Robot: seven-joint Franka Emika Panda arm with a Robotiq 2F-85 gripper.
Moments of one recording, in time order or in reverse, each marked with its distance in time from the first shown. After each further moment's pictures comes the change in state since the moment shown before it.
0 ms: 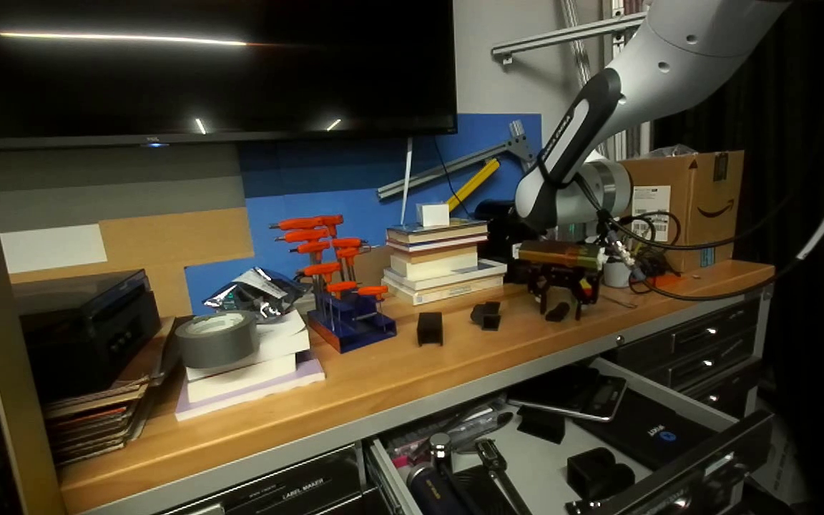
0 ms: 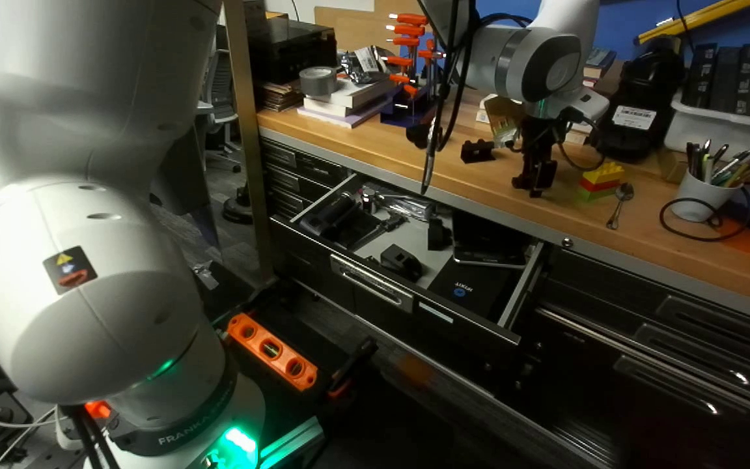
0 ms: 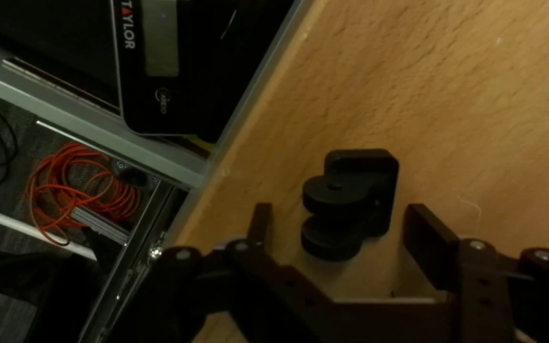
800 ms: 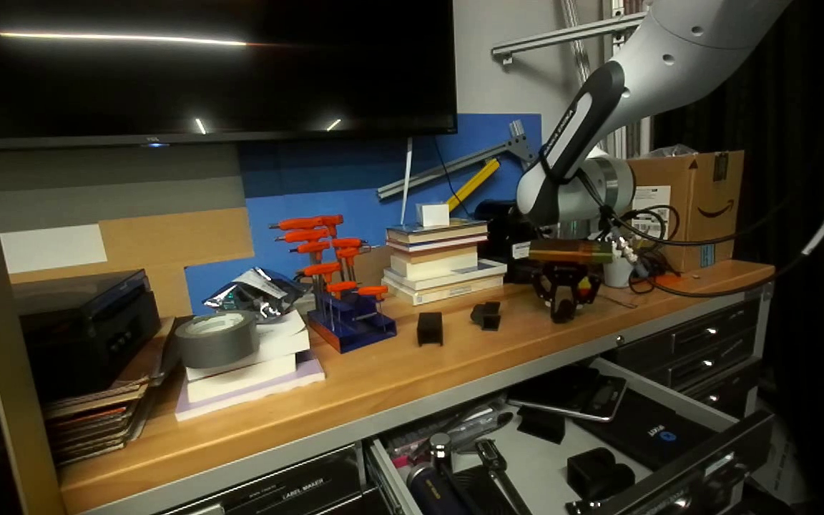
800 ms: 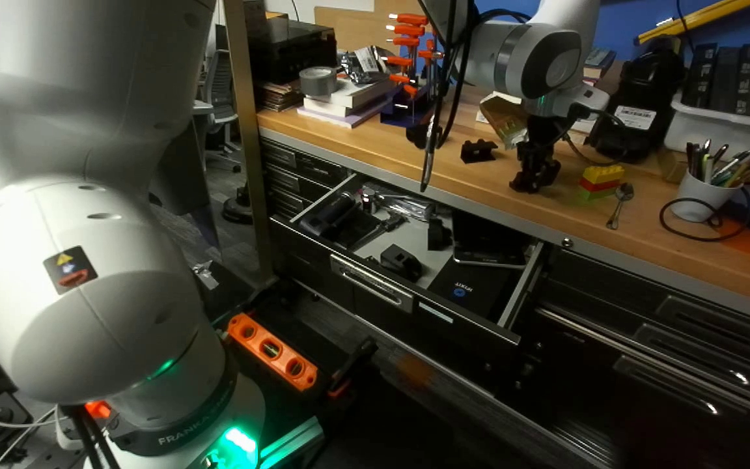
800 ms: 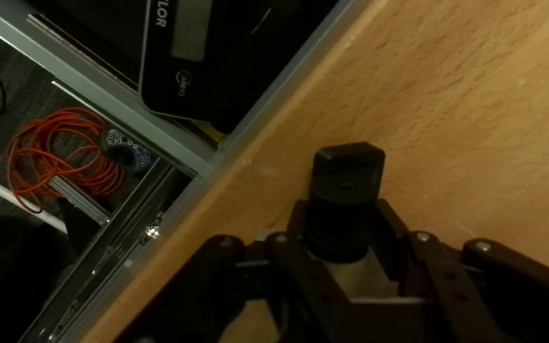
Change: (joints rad) arm 0.002 -0.025 -0.001 -0.024 0.000 -0.017 -0.184
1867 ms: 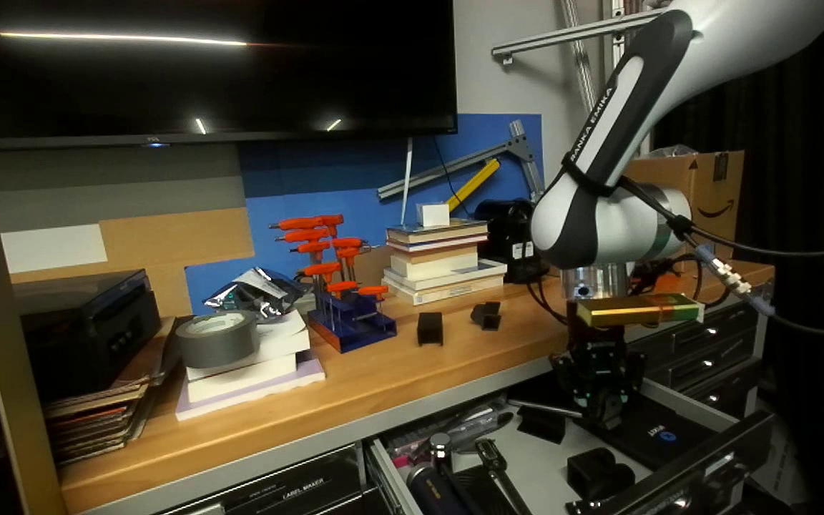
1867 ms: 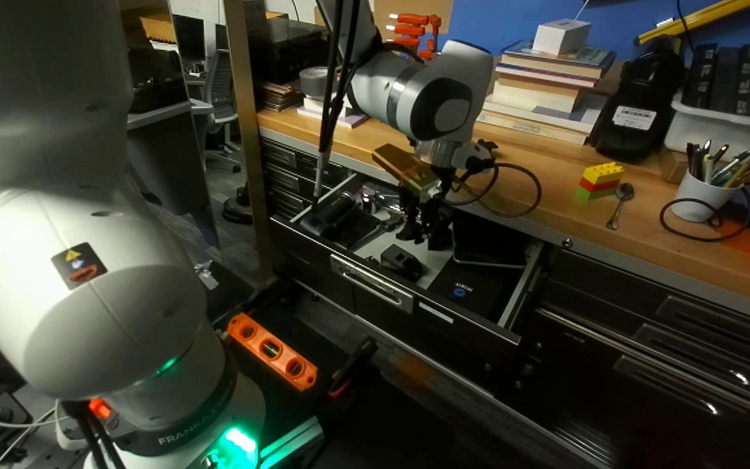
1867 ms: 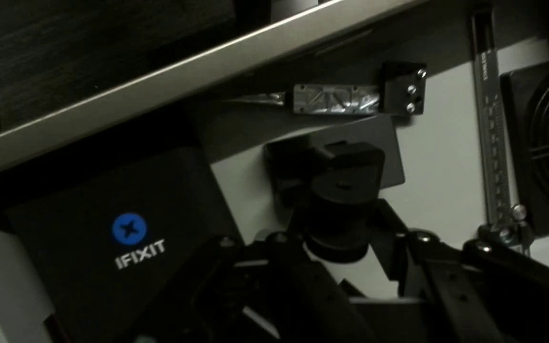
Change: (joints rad) arm 0.047 -0.300 0.112 -0.610 0.060 -0.002 -0.409
